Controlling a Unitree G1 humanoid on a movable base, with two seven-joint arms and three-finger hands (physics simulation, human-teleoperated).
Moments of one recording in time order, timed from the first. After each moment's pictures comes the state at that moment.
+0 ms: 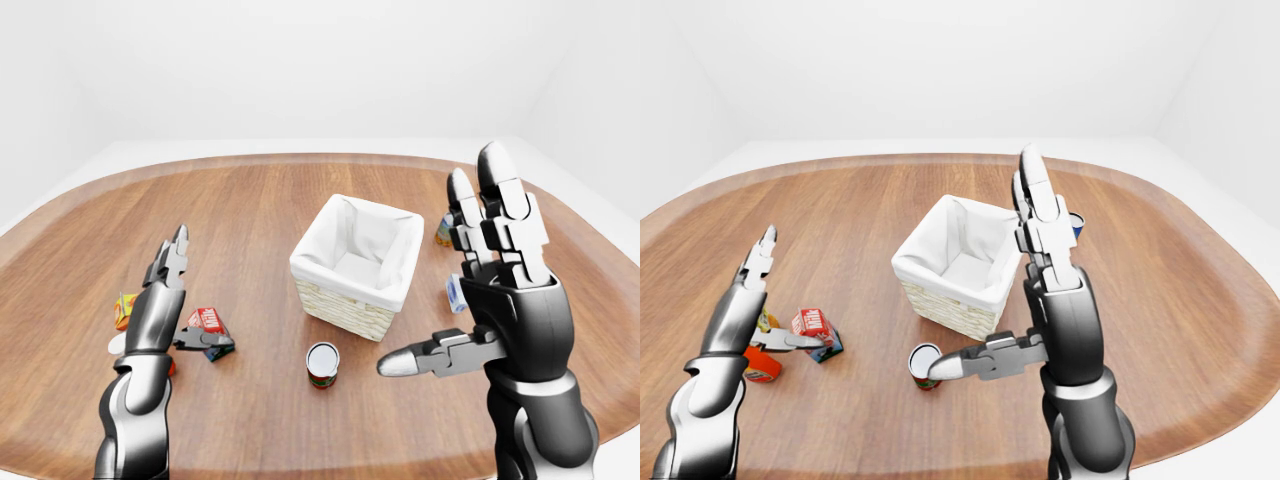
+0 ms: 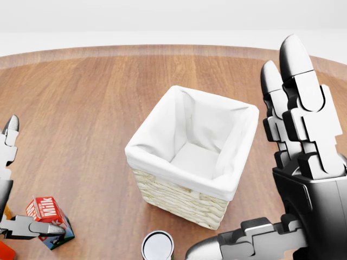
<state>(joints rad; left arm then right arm) 0.07 0.15 0.31 -0.31 0.62 -0.09 -0.20 0.12 -0.02 0.07 -0.92 -0.13 0.09 0.19</state>
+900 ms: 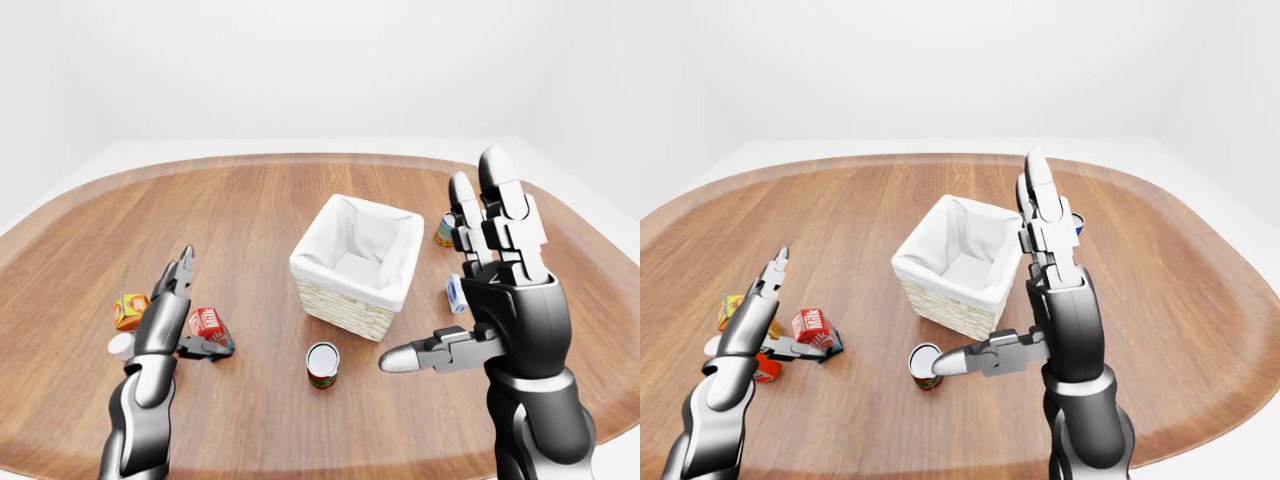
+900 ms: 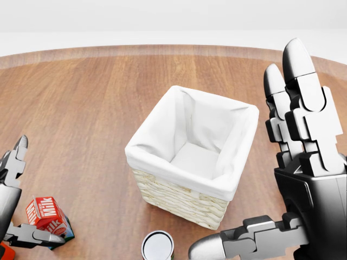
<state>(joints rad) 0.05 0.19 0.30 -0.11 0.64 -0.09 -0.17 0.12 -0.02 0.05 -0.91 -0.12 0.09 0.19</state>
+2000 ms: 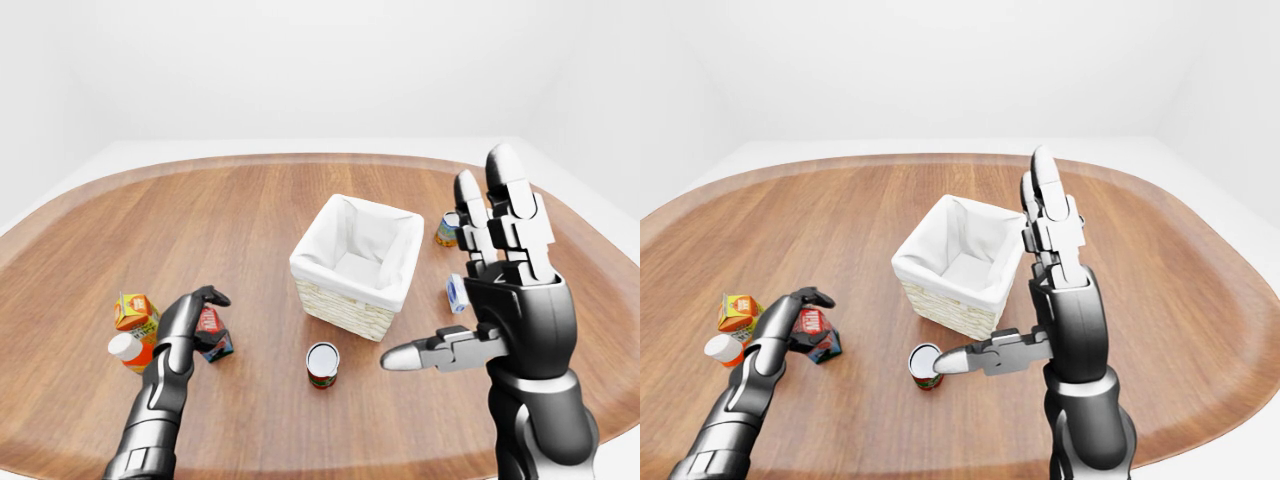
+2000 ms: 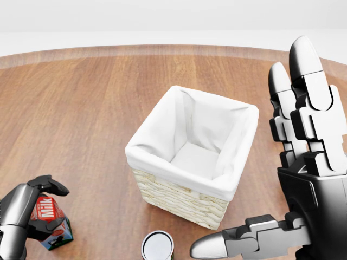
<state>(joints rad) -0.22 0.33 0.16 0.58 0.69 -0.09 0.09 0.12 -0.02 0.05 -0.91 -0.12 0.09 0.17</state>
